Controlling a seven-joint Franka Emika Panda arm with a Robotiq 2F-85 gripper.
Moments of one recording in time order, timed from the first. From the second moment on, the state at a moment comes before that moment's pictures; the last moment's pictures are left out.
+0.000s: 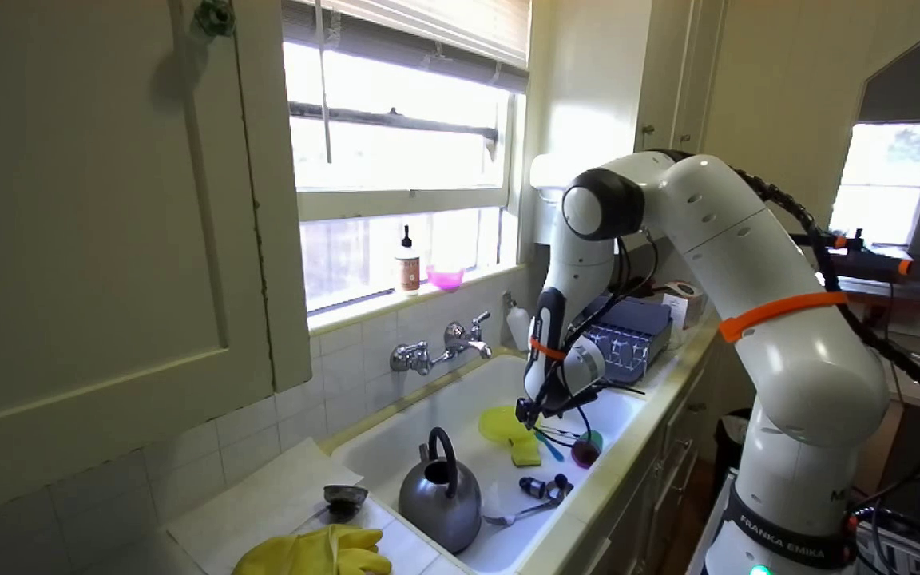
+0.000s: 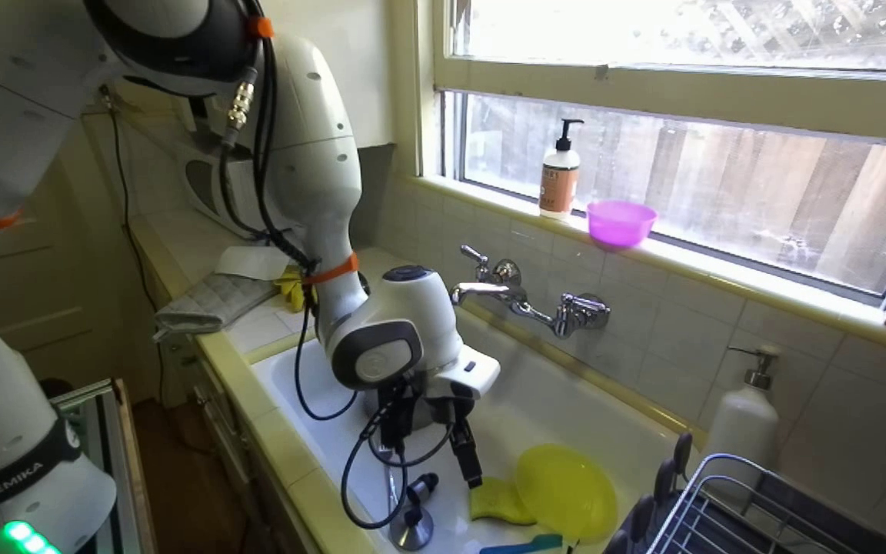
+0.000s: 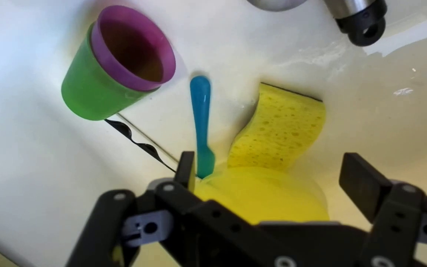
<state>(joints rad) 0.03 0.69 -0.36 -2.34 -0.01 3.22 0.24</state>
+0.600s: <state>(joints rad) 0.03 0.94 -0.34 -2.12 0.02 3.27 0.21</state>
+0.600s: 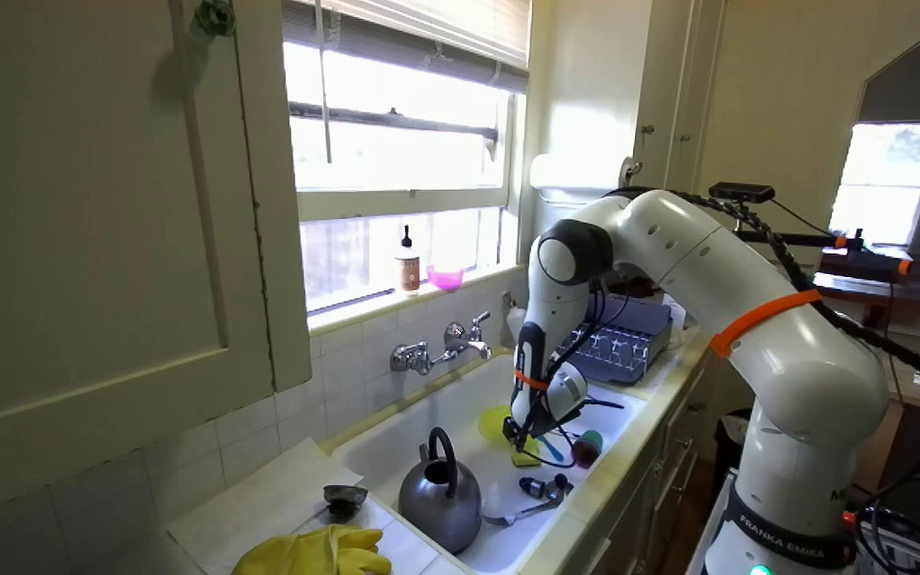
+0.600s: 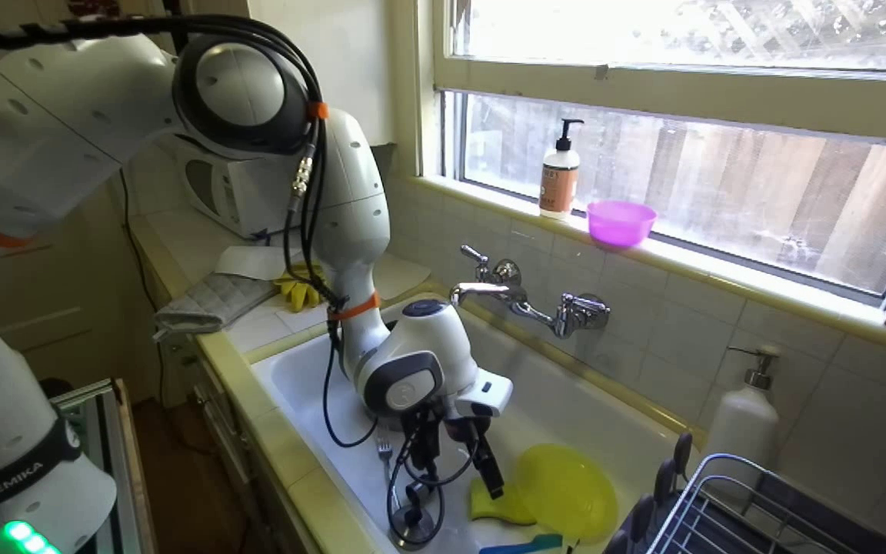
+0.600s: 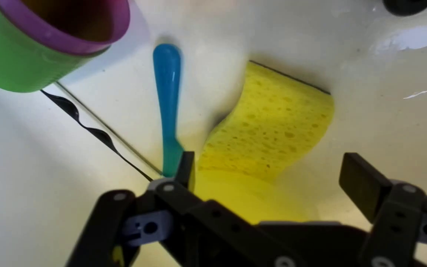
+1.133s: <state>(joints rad) 0.02 1.08 -0.32 -1.96 0.02 3.23 0.15</state>
